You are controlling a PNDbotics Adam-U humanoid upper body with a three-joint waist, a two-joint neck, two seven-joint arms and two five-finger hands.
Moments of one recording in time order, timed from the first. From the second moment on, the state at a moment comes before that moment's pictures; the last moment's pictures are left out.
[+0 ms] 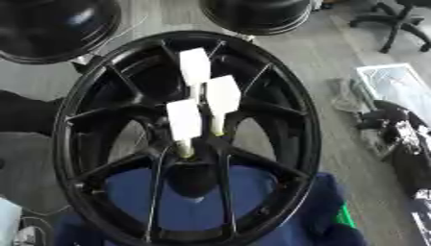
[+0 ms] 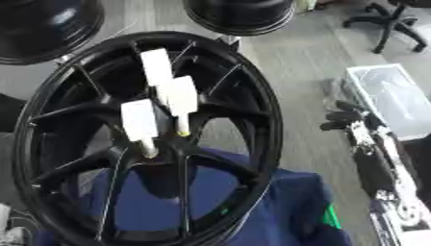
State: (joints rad) left arm -0.45 0.31 -0.03 -1.83 0.45 0.10 0.22; right arm 0.18 -0.27 -0.28 -1.98 -0.27 -0.15 0.05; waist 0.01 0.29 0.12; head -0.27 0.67
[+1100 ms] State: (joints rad) left arm -0.38 0.34 -0.03 -1.83 0.44 0.10 0.23; right arm 0.19 -0.76 -0.31 -1.98 -0.51 -0.40 0.01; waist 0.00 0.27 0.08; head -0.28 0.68
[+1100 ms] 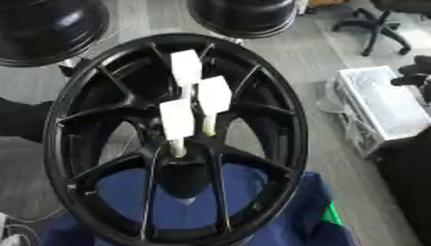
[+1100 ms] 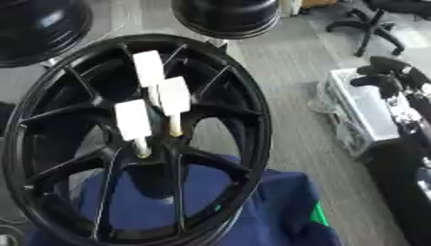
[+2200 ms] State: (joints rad) left arm -0.35 0.36 -0.02 -1.85 0.47 0.10 0.24; right arm -0.38 -1.12 -0.11 -1.76 -0.74 -0.34 0.20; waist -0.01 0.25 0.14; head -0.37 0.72
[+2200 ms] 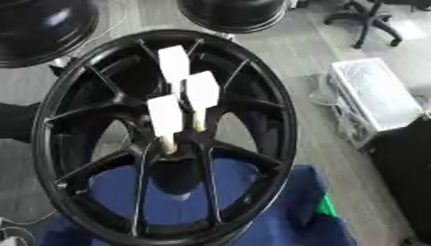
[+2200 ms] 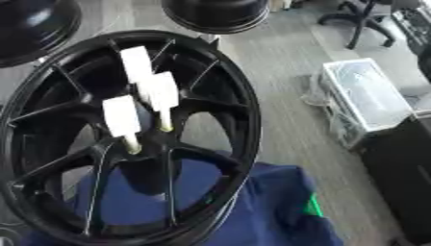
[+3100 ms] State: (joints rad) left arm -0.28 0.41 0.05 -1.75 0.51 0.06 0.34; right arm -0.45 -1.00 0.08 -1.98 0.06 -0.16 0.27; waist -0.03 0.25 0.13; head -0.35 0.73
